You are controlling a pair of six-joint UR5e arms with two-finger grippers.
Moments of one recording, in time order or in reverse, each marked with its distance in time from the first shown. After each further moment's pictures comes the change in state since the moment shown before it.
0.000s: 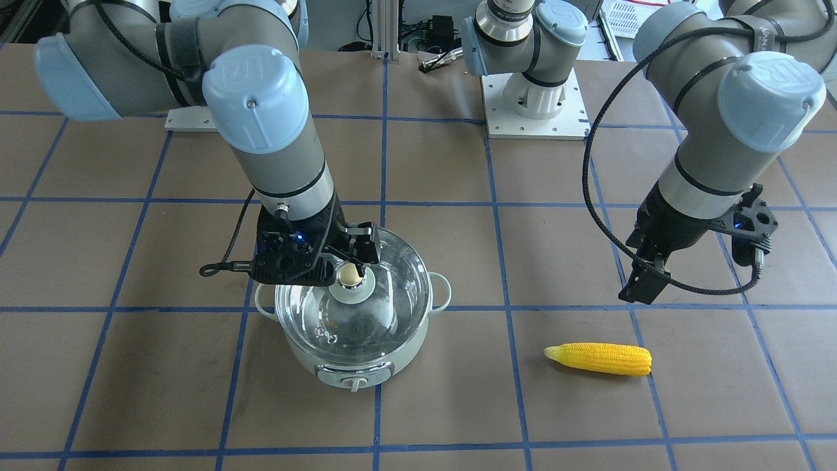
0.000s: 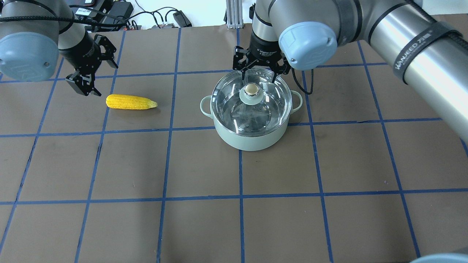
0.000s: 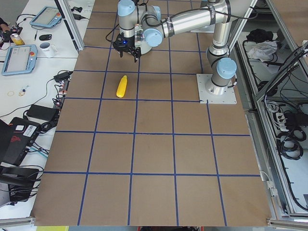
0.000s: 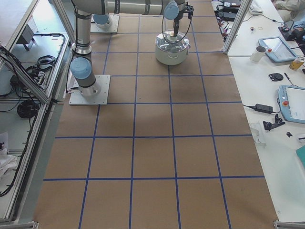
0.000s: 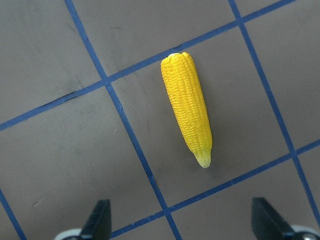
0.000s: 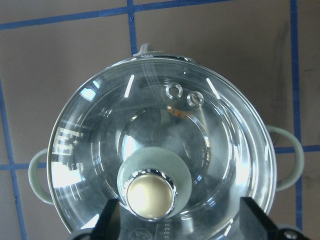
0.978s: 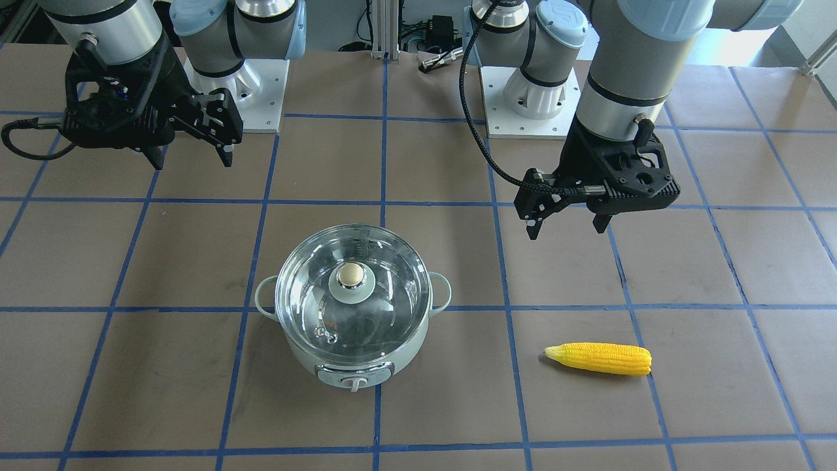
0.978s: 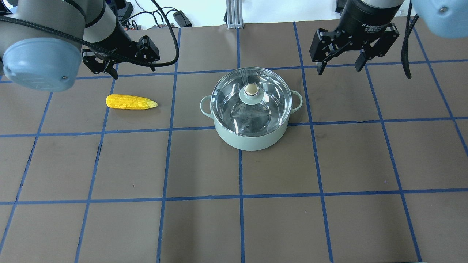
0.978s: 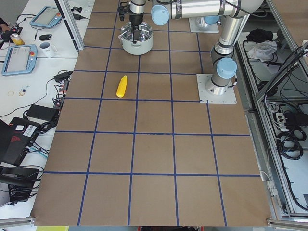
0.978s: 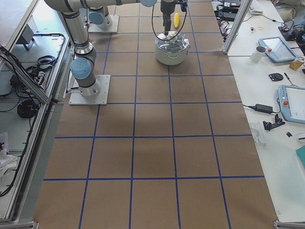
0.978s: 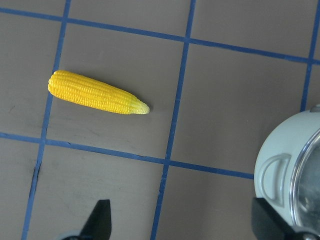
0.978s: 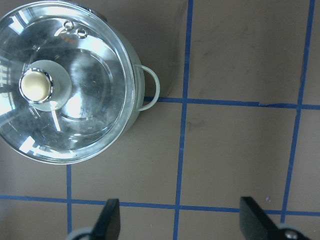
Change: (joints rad) left arm -0.184 0.114 -0.002 -0.005 -0.010 0.833; right arm -0.221 -0.298 0.018 0.346 -0.071 -0.375
